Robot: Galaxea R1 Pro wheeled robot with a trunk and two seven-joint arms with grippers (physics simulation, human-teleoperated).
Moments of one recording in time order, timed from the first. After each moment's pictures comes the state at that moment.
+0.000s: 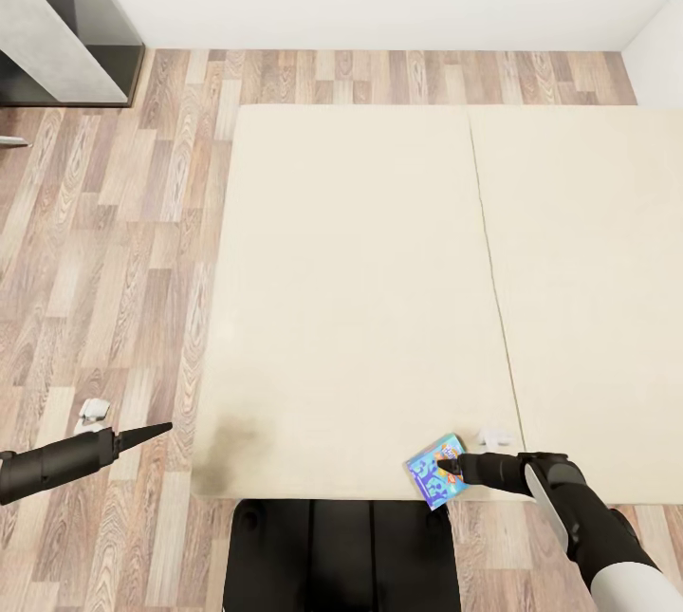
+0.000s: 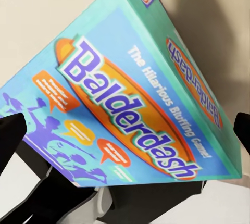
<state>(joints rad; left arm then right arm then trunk) -0.36 0.36 0.48 -1.27 0.03 0.93 -1.41 -0.51 -0.19 -0.04 -0.87 -0.07 0.67 0.52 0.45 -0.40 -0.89</state>
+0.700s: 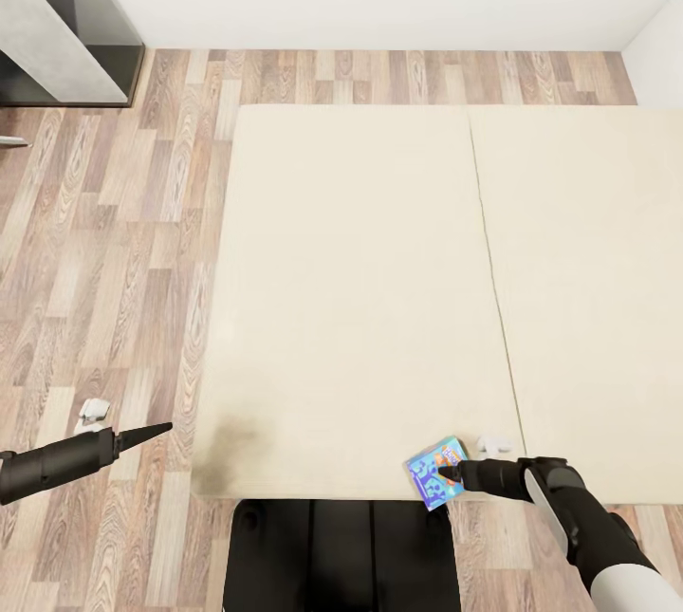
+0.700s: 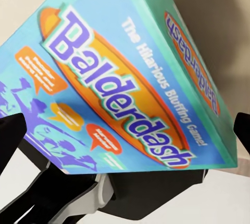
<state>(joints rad) -0.36 0.35 0.48 -1.27 0.03 0.93 -1.41 -0.51 -0.19 -0.03 -0.83 -0.07 0.67 0.52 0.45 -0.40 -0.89</state>
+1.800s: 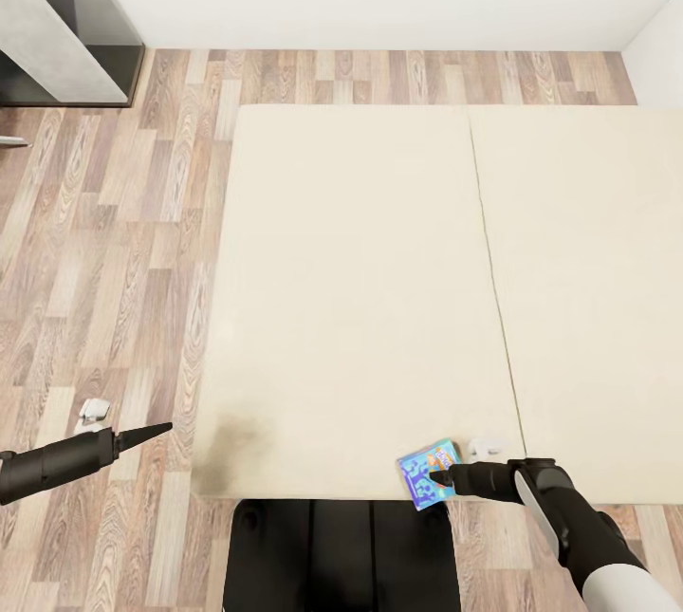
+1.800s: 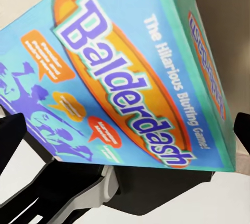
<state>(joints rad) -0.36 0.36 0.48 -1.27 0.03 0.93 -1.41 -0.51 -0.18 0.01 -0.83 -0.07 0.68 0.52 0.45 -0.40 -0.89</state>
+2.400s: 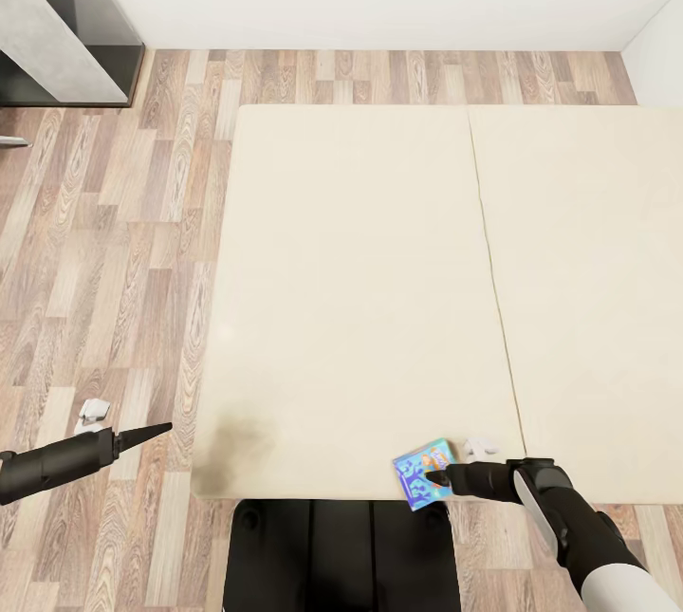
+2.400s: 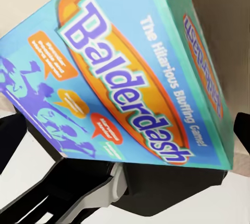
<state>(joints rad) -0.36 0.36 0.48 -1.27 0.03 0.93 -1.41 -0.51 -0.17 0.01 -0.83 -0.08 0.68 0.56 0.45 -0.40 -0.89</state>
